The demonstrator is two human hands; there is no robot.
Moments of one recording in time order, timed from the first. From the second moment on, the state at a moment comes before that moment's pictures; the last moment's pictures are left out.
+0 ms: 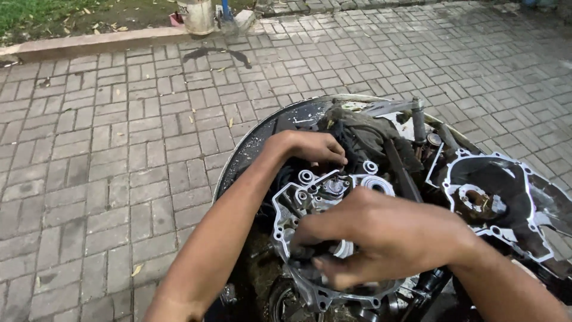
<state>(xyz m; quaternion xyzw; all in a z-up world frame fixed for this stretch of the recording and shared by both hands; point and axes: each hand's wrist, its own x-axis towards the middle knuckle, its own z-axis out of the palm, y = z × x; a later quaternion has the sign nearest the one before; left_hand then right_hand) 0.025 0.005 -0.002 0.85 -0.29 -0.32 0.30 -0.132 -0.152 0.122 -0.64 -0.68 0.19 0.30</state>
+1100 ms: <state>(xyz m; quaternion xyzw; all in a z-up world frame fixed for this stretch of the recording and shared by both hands) 0.013 -0.004 0.003 0.88 -0.28 -0.29 0.25 -0.187 -0.134 0.111 -0.64 -0.57 0.29 0.43</state>
